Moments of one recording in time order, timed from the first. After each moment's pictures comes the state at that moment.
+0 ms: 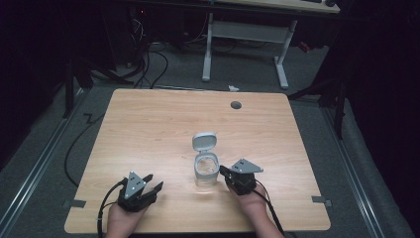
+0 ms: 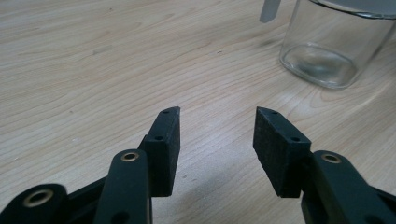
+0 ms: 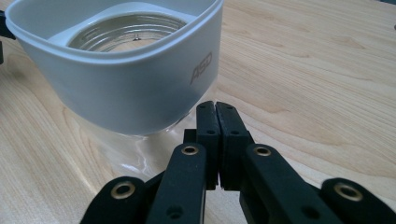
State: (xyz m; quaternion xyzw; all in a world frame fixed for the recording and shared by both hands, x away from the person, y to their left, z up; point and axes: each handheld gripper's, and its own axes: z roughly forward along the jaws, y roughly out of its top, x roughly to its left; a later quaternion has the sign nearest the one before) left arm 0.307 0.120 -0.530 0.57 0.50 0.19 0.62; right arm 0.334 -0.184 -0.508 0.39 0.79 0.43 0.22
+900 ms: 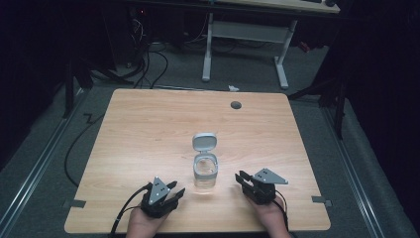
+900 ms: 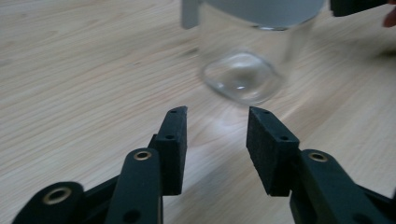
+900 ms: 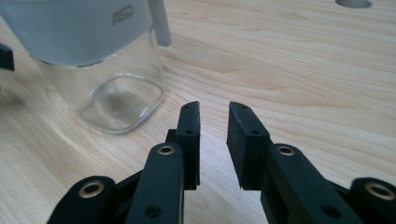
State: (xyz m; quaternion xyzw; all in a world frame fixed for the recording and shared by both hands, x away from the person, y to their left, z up) left arm 0.288 0.055 -0.530 0.59 0.48 0.12 0.64; right arm 0.305 -0.239 -0.518 0.44 0.75 0.45 0.22
